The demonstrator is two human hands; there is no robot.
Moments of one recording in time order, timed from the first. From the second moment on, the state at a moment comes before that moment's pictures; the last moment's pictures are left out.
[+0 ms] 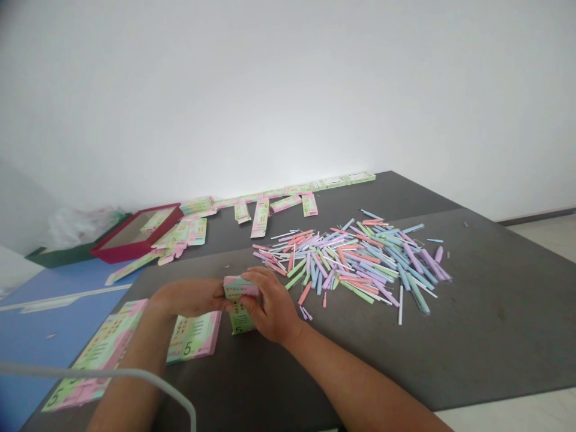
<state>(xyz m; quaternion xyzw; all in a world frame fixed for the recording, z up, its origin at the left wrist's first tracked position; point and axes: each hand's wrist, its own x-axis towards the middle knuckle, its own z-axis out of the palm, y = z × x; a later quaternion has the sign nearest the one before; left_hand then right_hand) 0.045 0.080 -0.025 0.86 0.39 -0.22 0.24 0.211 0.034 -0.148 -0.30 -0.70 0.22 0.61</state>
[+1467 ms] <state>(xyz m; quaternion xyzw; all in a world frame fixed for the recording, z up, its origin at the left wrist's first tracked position) 0.012 0.077 -0.007 0.88 0.38 -0.13 0.26 0.221 0.059 -0.136 -0.23 -0.31 0.82 0.43</state>
